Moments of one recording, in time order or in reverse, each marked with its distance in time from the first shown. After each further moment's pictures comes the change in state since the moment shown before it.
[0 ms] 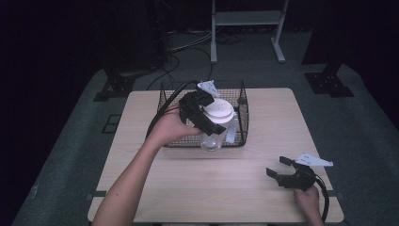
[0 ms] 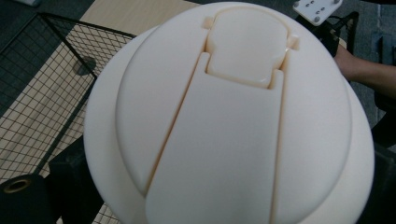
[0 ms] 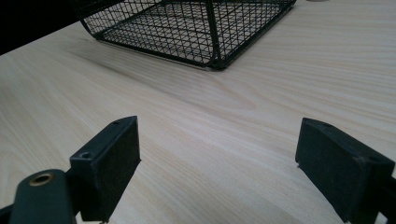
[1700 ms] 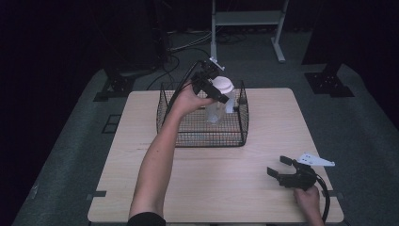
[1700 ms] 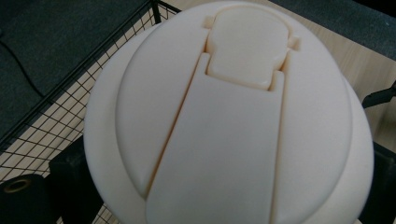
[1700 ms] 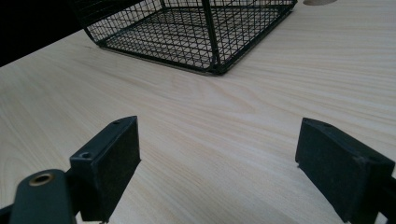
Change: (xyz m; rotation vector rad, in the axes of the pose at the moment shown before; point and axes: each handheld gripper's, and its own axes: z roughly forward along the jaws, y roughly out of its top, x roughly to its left) left arm 0.108 0.020 0.071 0.042 0.122 -0.218; right arm -0.003 0.000 -0.002 -0.022 0.011 0.016
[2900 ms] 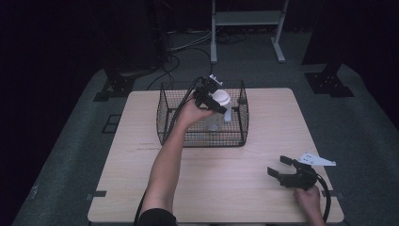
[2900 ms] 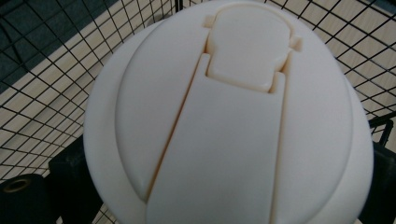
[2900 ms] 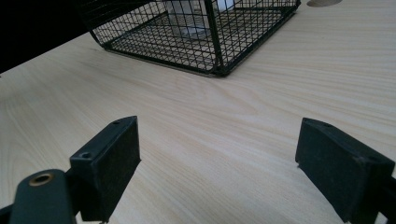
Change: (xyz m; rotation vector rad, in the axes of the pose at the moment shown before) left arm 0.019 -0.041 0.062 -0.008 0.014 -0.059; right arm -0.002 0.000 -0.001 -0.008 0.020 0.008
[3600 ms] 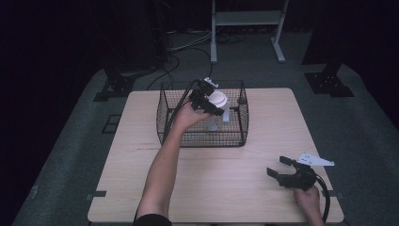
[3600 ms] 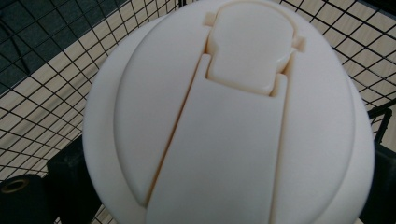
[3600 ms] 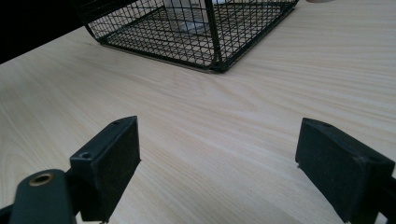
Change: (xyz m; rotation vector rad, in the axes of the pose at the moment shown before) left arm 0.000 -0.013 -0.005 -0.025 0.011 -0.003; right arm 0.002 0.000 0.002 0.021 -0.014 -0.005
